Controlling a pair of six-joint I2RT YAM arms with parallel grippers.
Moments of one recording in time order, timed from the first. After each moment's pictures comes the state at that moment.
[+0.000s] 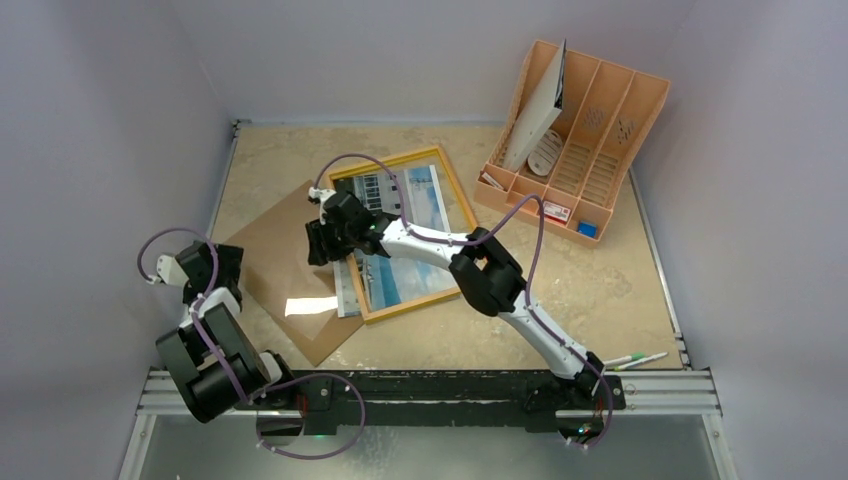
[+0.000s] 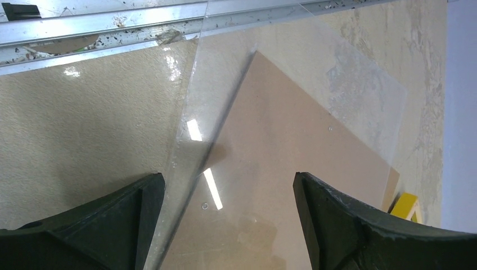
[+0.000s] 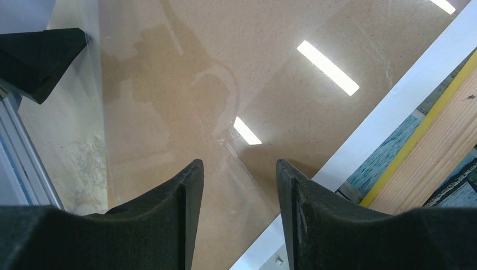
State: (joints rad) left arm 0.60 1.25 0.40 0.17 -0.04 -0.90; right arm 0.98 2.52 2.07 -0.23 -0.22 0.47
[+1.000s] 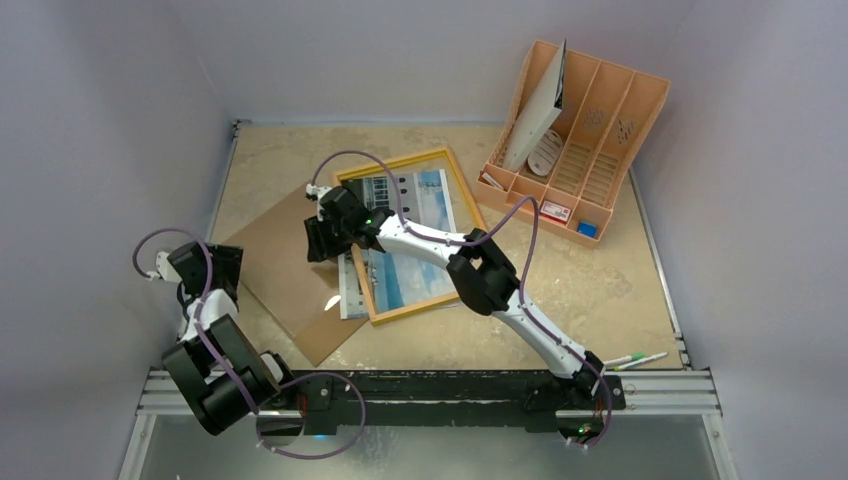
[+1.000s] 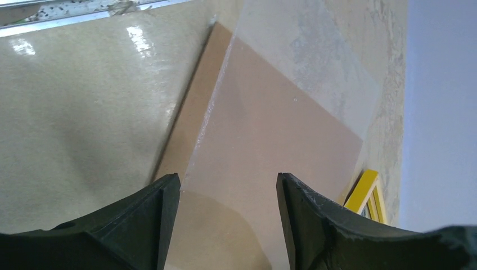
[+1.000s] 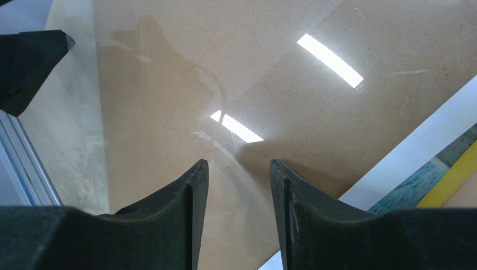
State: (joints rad) left arm 0.64 1.17 0.41 0.09 0.11 -0.92; right arm 0.98 2.60 2.21 -0.35 -0.23 0.48
